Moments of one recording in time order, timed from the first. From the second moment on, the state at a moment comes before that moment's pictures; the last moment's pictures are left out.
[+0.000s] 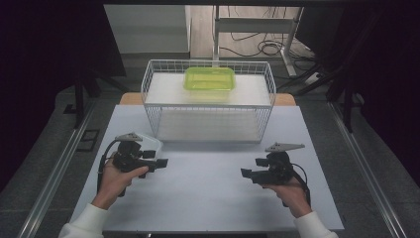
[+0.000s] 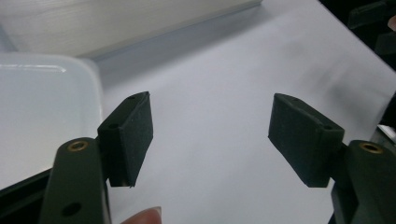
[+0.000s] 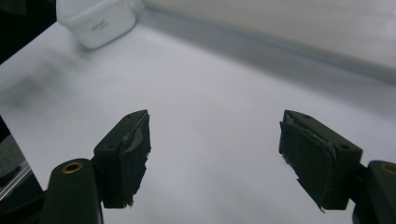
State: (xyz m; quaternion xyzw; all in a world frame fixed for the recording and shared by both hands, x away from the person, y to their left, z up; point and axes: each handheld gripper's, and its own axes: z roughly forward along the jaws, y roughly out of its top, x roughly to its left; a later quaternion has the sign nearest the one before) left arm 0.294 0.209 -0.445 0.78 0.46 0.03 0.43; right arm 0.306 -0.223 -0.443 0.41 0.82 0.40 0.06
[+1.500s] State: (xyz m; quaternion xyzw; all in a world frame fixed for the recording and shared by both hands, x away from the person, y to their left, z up) left arm 0.316 0.260 -0.430 0.78 0.50 0.05 0.38; right arm 0.307 -0.238 -0.453 0.41 0.82 0.39 0.06
